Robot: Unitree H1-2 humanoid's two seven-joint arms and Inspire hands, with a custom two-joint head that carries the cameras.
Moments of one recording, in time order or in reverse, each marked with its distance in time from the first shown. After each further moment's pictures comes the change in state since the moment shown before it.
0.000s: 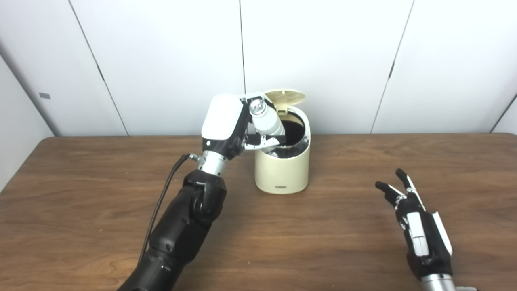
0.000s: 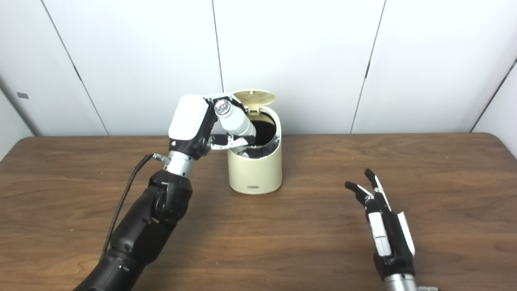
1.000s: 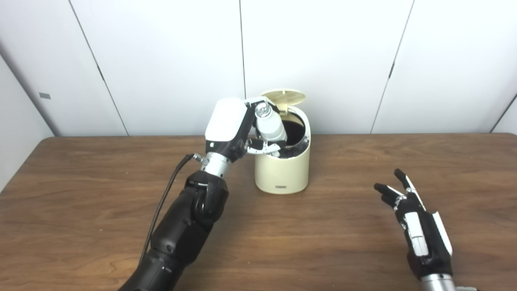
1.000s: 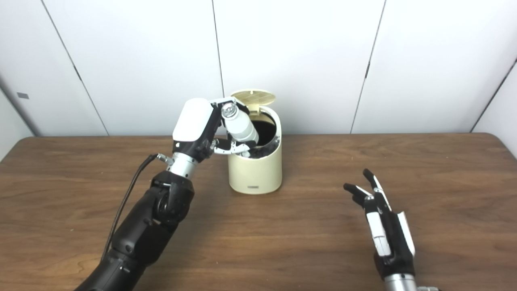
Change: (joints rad) left arm 0.002 0.000 -0.016 -0.005 -0.009 0.036 -0.059; right arm 0.000 0.000 0.000 -0.001 -0.016 0.000 -0.011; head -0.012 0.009
